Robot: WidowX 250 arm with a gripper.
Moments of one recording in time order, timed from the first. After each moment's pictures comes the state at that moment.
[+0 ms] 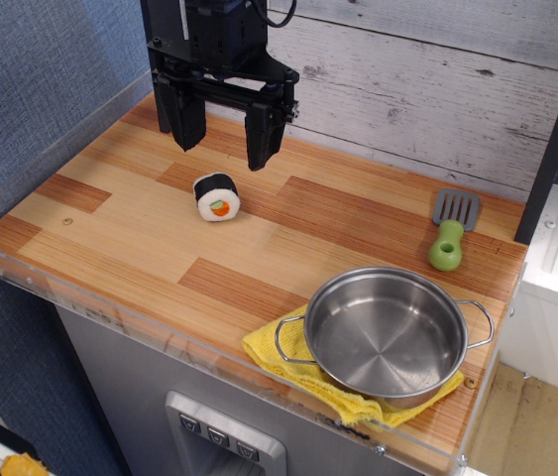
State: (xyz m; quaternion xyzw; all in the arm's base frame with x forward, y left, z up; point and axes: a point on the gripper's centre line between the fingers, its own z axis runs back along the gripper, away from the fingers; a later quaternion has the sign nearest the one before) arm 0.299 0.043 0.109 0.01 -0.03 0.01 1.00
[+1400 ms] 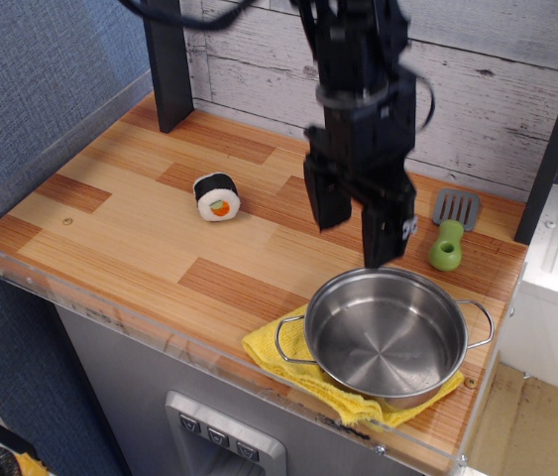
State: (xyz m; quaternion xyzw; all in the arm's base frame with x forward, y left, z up) arm 0.303 -0.056 0.057 -0.07 -0.04 -0.27 0.96
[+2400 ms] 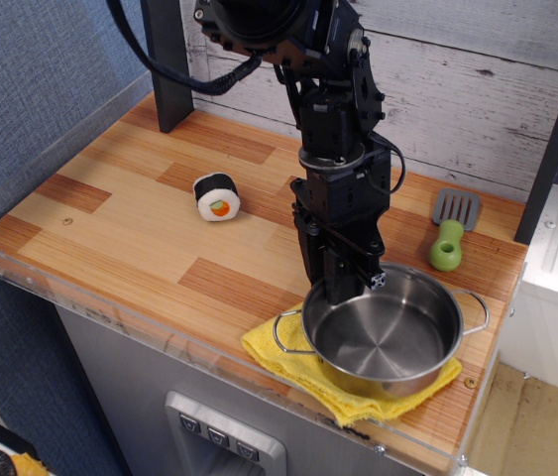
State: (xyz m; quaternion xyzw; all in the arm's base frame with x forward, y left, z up) arm 0.293 -0.044 0.019 -0.06 -0.01 -0.29 0.96
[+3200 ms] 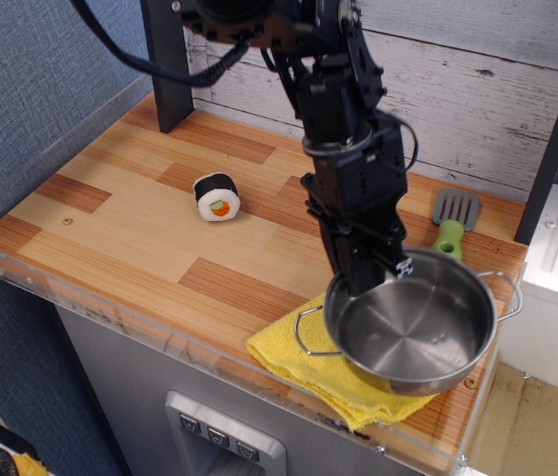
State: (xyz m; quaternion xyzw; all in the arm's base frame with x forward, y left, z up) arm 0.283 -0.066 0.045 -0.13 -0.04 -0.27 0.95
